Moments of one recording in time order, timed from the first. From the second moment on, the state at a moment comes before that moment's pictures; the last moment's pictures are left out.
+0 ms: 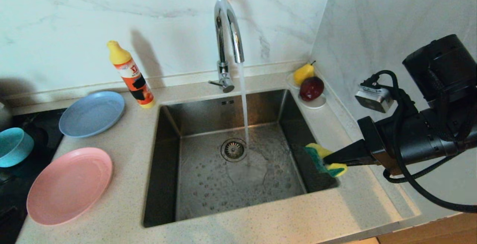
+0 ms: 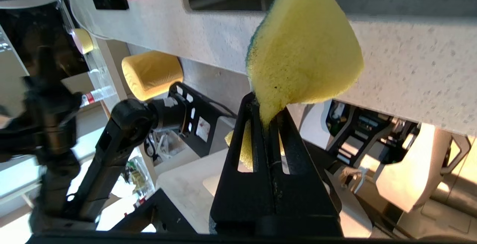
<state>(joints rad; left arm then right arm) 0.02 0.40 -0.15 -0.38 -0.15 0.15 0.46 1.55 -1.35 0.56 0.54 0.54</state>
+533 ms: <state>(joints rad) 0.02 0.04 -0.01 -0.07 0.01 0.16 0.46 1.50 -1.32 0.56 0.54 0.54</state>
